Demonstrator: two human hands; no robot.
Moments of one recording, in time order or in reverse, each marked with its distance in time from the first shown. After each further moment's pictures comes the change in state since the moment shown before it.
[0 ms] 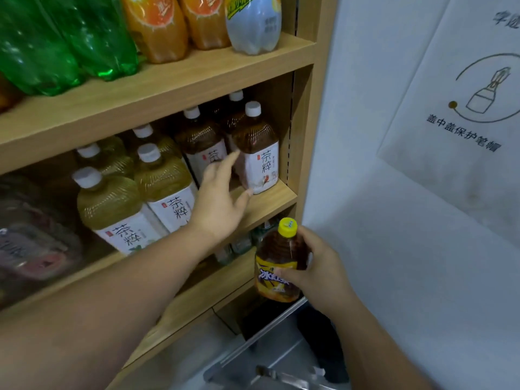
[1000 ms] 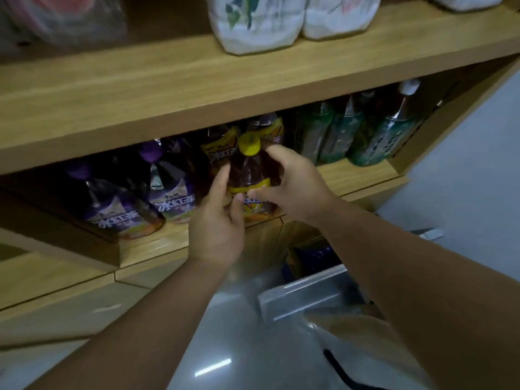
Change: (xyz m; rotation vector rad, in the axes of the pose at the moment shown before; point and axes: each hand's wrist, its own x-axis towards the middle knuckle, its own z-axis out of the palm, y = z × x) left_hand -0.231 -0.298 0.089 -0.108 0.288 -0.397; right_hand 0.052 0.107 0.300 -0.224 -0.396 -0.337
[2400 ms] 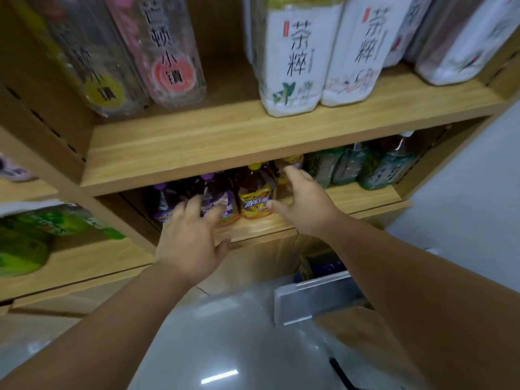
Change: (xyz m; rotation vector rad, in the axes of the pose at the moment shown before) left_hand -0.016 0.017 -0.134 0.818 -0.256 0.157; right_hand -0.022 -0.082 -0.026 -0.213 -0.126 0.164
